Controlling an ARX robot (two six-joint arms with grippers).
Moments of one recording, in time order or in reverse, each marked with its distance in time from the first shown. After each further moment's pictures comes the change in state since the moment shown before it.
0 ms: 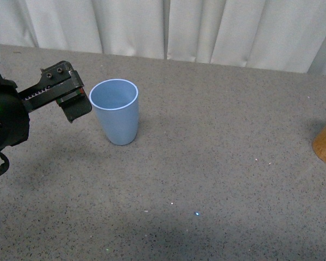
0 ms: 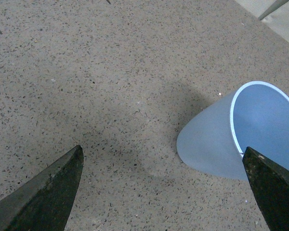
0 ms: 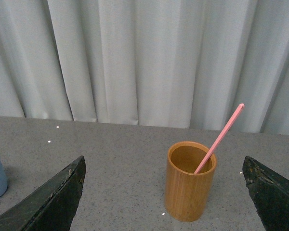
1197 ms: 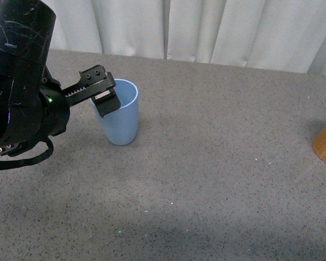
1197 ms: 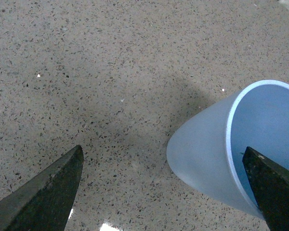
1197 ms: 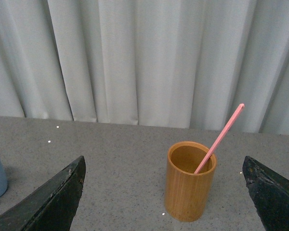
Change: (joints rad) left arm -0.041 0.164 0.179 -0.095 -0.027 -0.047; right arm 0.000 0.000 0.000 0.000 0.000 0.000
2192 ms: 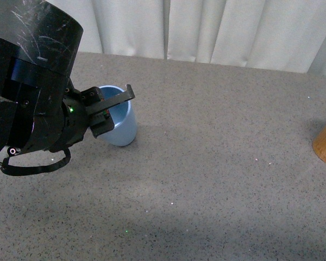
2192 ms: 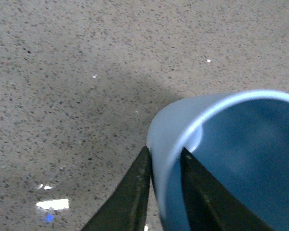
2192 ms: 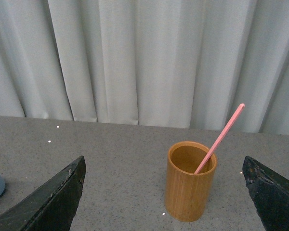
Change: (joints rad) left arm -0.051 0.036 0.029 -0.026 0.047 0.005; right arm 0.000 0.000 0.000 0.000 0.000 0.000
